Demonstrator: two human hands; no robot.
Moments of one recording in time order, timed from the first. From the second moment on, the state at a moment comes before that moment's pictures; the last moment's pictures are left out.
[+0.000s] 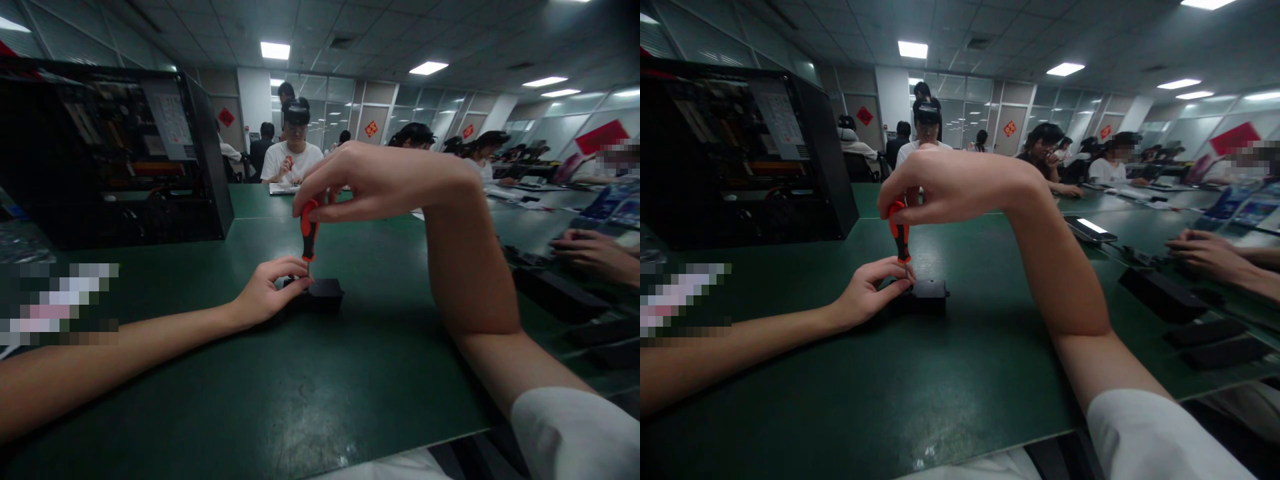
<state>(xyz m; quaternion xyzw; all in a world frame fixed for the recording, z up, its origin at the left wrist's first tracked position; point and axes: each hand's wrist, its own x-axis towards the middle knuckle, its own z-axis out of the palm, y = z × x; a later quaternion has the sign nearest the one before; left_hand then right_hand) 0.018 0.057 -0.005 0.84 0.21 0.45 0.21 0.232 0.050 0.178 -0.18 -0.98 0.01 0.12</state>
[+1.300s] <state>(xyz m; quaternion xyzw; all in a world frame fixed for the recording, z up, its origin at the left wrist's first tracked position) 0.018 0.055 -0.002 0.85 0.20 0.43 0.21 0.240 0.070 0.182 -0.14 -0.99 0.05 0.06</state>
